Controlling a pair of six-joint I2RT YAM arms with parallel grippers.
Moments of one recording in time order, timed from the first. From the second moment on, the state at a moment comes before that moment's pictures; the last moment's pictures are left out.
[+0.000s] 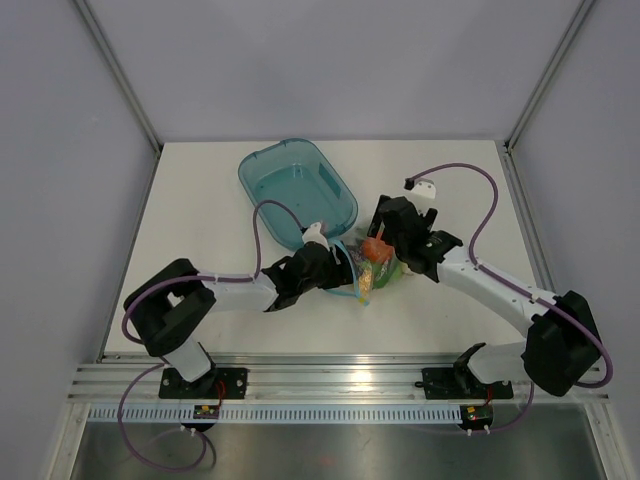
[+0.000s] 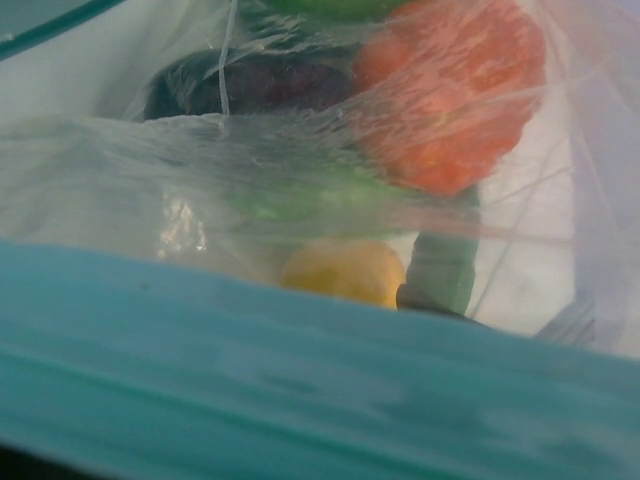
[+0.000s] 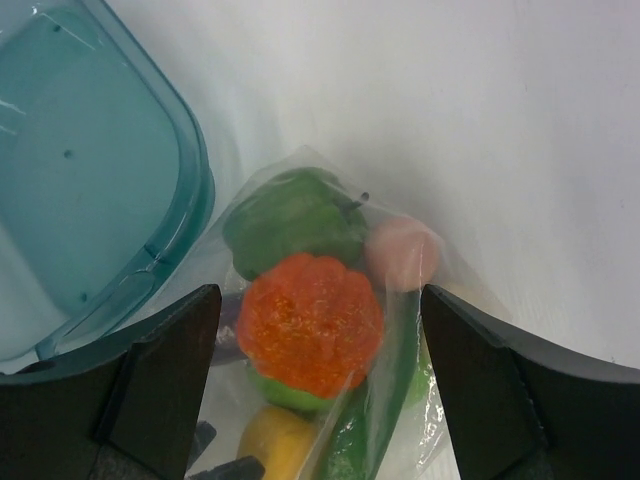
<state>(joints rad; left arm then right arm) -0.91 1.62 0.72 0.36 -0.11 -0.96 0.66 1.31 0.95 -0.29 0.59 0.65</state>
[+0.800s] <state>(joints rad) -0.92 1.74 0.81 0.36 -0.09 -0.93 0.61 1.45 0.89 -0.25 0.39 0.80</state>
